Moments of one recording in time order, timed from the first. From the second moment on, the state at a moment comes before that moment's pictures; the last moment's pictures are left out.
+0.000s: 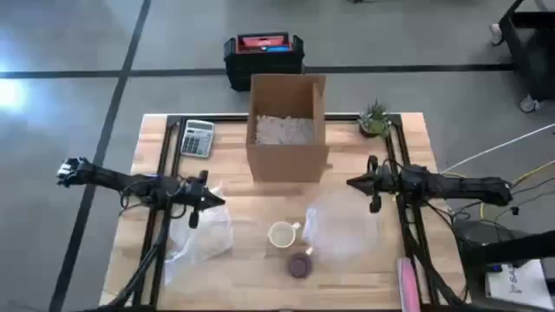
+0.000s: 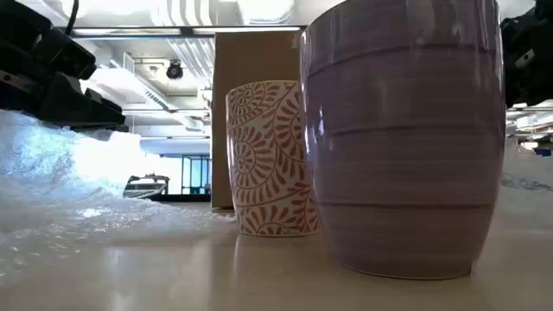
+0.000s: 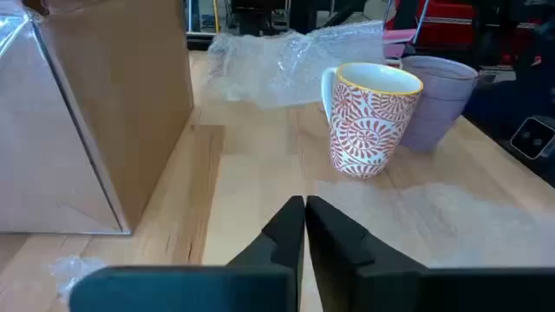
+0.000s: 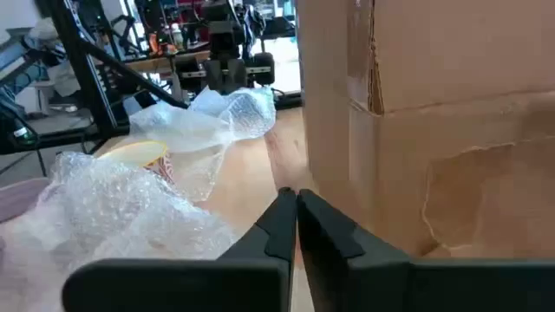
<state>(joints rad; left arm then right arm) -0.20 0.32 0.01 0.04 -0.11 -0.12 -0.07 0.09 0.01 0.01 0.00 0.14</state>
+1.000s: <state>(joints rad) -0.20 0.32 0.01 0.04 -0.11 -0.12 -0.07 0.09 0.01 0.01 0.00 0.14</state>
